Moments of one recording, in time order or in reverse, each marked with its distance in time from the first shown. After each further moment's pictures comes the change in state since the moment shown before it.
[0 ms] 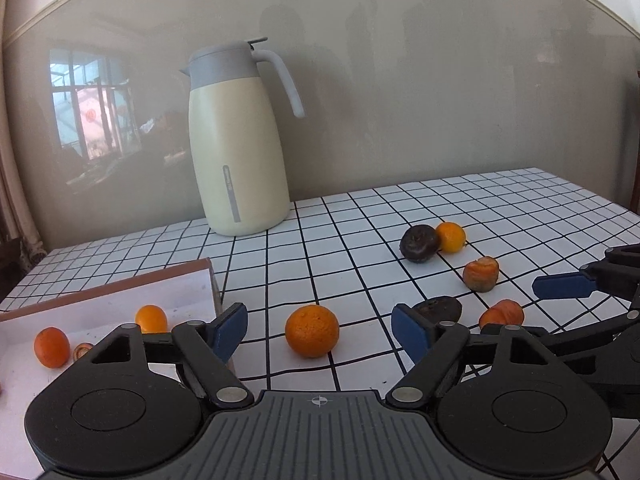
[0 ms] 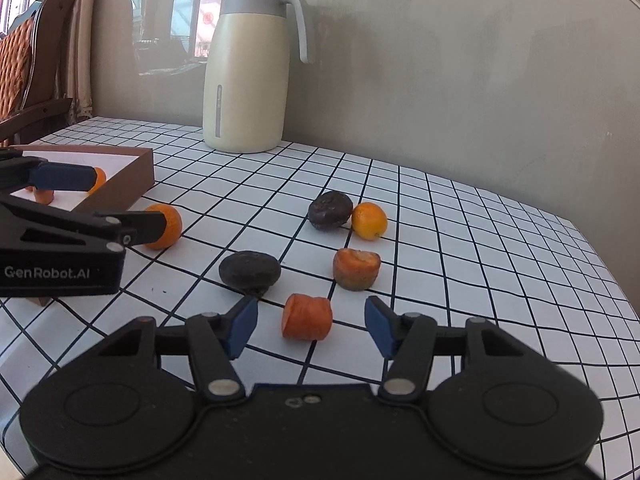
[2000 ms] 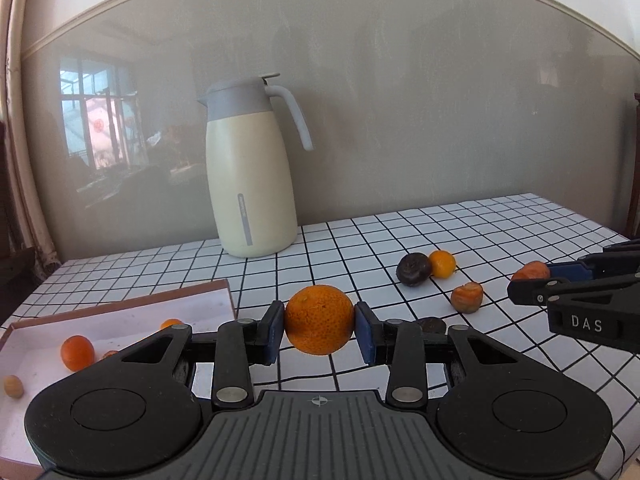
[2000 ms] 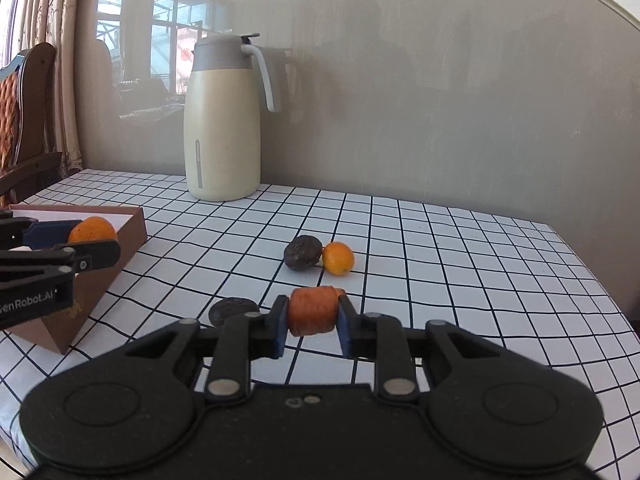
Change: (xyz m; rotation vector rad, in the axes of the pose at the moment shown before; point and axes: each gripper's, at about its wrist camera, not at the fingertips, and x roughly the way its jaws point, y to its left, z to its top) left arm -0.045 0.009 0.010 -0.026 -0.063 0.016; right arm -0.044 -0.019 0.013 0.097 -0.103 -0.013
